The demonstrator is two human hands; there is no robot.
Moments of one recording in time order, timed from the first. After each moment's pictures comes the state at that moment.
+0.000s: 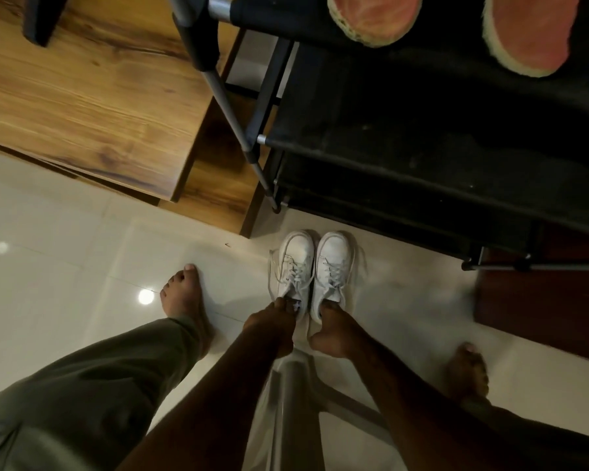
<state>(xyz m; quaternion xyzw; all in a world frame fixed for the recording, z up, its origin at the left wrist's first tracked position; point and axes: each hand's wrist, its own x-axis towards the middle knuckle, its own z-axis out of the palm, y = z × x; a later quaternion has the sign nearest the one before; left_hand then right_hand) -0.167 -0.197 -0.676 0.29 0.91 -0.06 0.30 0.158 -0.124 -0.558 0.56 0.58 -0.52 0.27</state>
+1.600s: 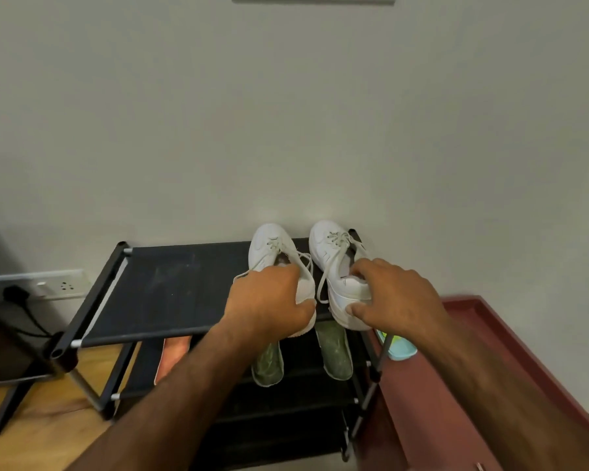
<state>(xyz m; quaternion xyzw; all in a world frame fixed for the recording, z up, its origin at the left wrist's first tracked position) 0.216 0.022 0.021 0.82 0.57 0.07 0.04 0.413 -0.010 0.025 0.72 0.69 -0.03 -0.07</state>
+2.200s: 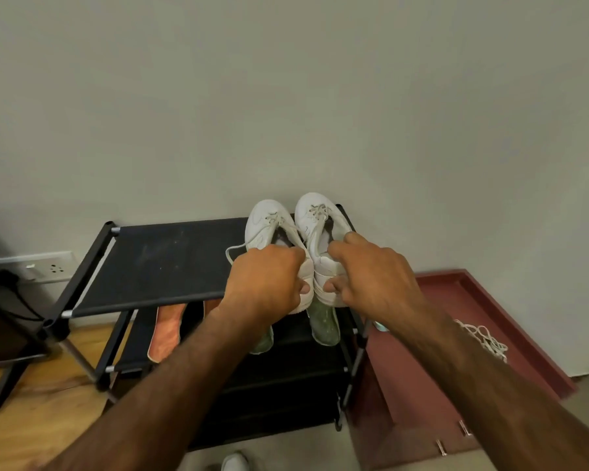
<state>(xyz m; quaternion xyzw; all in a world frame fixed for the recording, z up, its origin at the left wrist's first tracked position) 0.231 -0.014 0.015 0.84 0.53 0.08 -0.01 0.403 -0.047 0.011 0.67 0.73 0.03 -0.11</state>
